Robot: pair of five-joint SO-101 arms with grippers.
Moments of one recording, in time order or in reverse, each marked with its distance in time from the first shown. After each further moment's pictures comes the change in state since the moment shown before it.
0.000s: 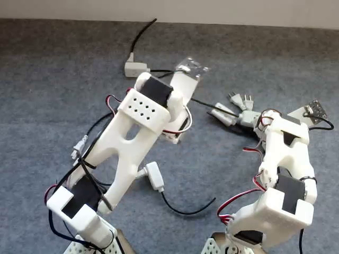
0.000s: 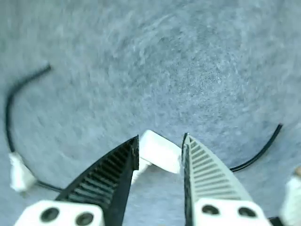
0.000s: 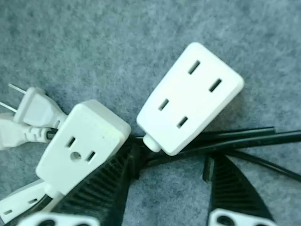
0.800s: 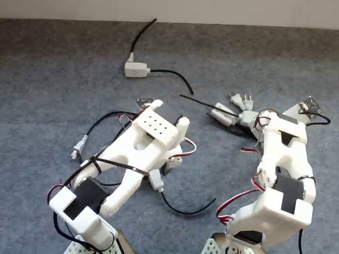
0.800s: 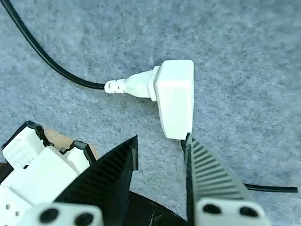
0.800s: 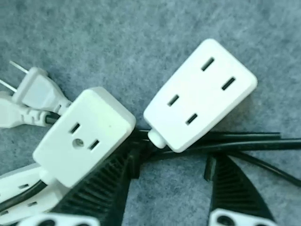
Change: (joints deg) left arm 3.5 0.0 23.8 -0.2 53.0; right arm -1.4 -0.2 0.4 0.0 5.5
